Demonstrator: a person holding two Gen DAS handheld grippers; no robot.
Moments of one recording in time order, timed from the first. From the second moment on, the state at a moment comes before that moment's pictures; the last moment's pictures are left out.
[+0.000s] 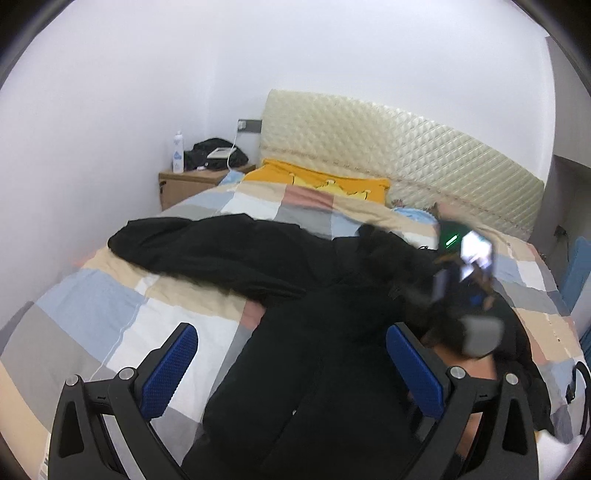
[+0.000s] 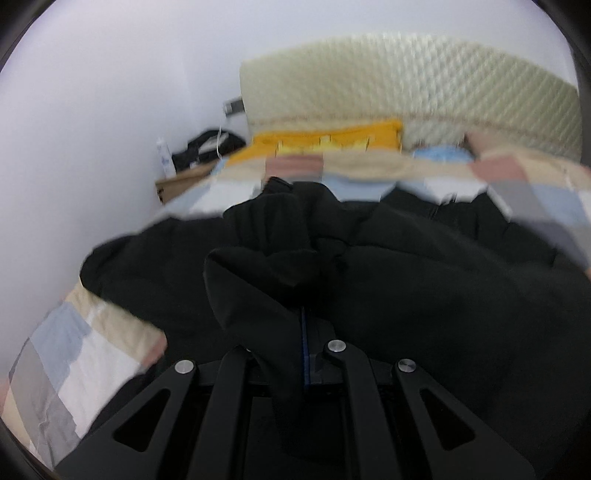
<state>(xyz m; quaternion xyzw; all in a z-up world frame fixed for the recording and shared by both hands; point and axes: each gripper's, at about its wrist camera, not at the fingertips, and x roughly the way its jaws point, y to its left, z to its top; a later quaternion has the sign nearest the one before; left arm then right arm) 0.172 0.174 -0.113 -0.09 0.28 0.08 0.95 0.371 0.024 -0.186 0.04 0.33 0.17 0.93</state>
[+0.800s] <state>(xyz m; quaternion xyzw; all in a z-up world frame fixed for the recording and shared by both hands) 0.185 0.196 -0.133 -0.13 0.31 0.08 0.94 0.324 0.037 -0.197 -0.06 0.40 0.27 0.88</state>
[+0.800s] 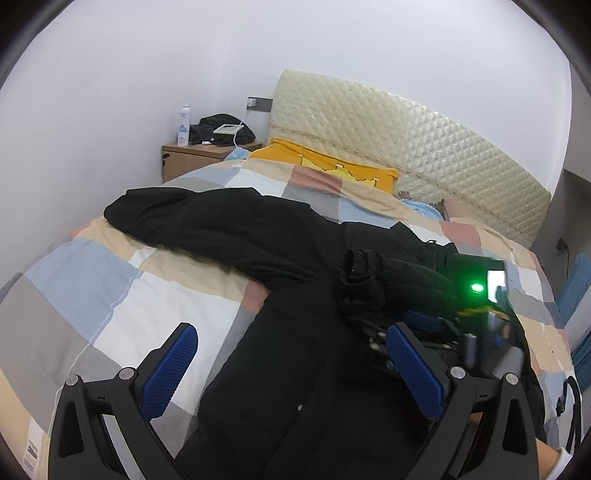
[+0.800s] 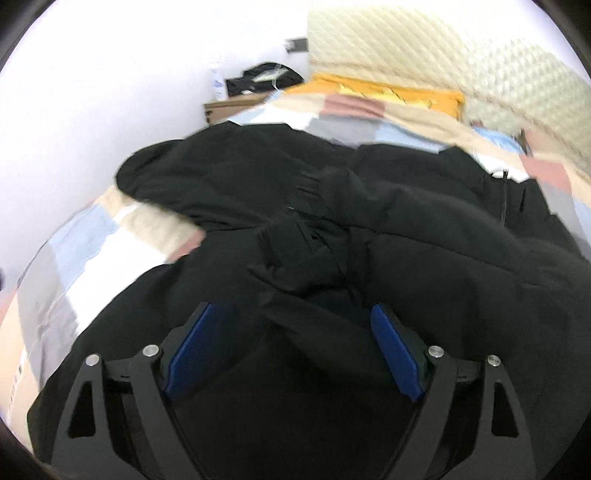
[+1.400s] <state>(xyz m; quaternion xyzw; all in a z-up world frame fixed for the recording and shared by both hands) 0.218 0.157 -0.141 -0.13 0.34 0.02 0.93 0.277 -0.192 -0.157 0.13 0.39 0.18 0.89</state>
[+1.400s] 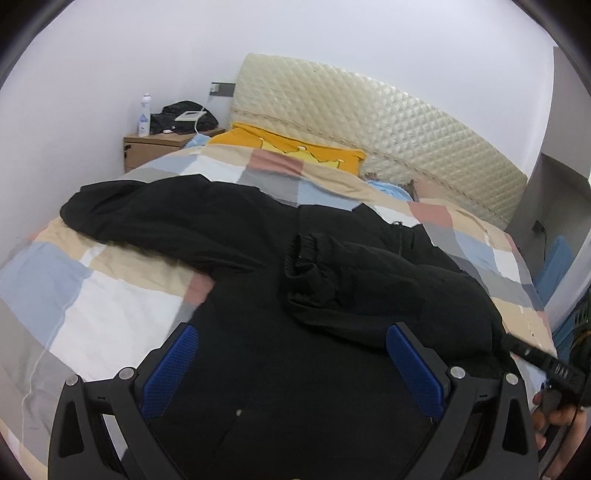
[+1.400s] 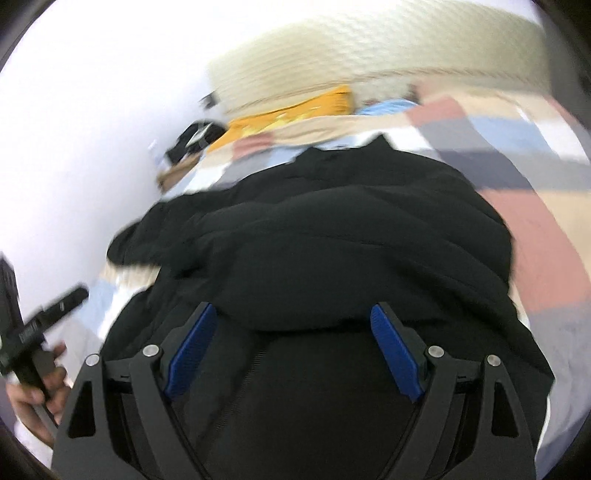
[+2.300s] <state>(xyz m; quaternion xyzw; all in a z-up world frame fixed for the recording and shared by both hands) 0.323 0.185 -0.148 -0.28 0.41 -0.08 0.86 0.330 -0.330 -0.268 0.55 0.39 0.10 0.73</state>
